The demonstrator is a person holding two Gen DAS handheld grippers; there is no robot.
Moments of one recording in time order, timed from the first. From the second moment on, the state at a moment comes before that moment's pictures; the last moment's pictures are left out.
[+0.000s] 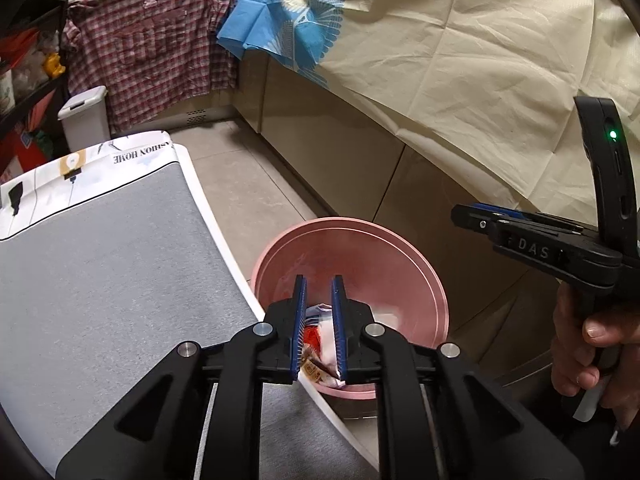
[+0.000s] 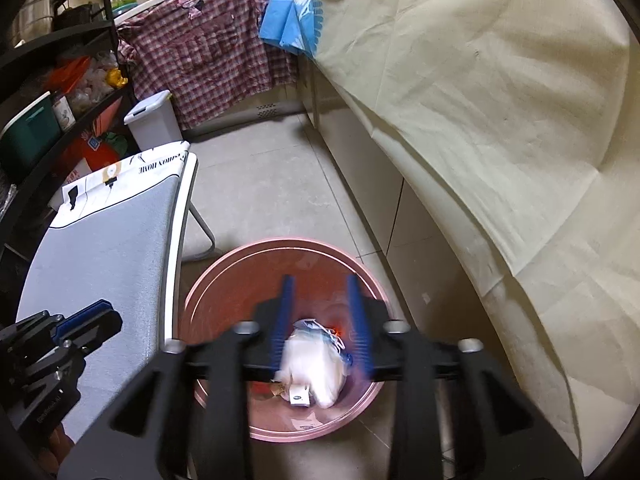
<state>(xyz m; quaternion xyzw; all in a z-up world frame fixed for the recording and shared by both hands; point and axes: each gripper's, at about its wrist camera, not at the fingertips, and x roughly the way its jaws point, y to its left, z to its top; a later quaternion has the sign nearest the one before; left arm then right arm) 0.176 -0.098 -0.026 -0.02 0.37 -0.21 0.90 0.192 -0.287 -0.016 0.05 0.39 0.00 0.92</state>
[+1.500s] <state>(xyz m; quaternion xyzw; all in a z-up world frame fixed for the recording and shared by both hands) -0.029 -0.079 0.003 -0.04 0.33 -0.06 0.94 -0.039 -0.274 0.021 0.01 0.29 -0.02 0.96</state>
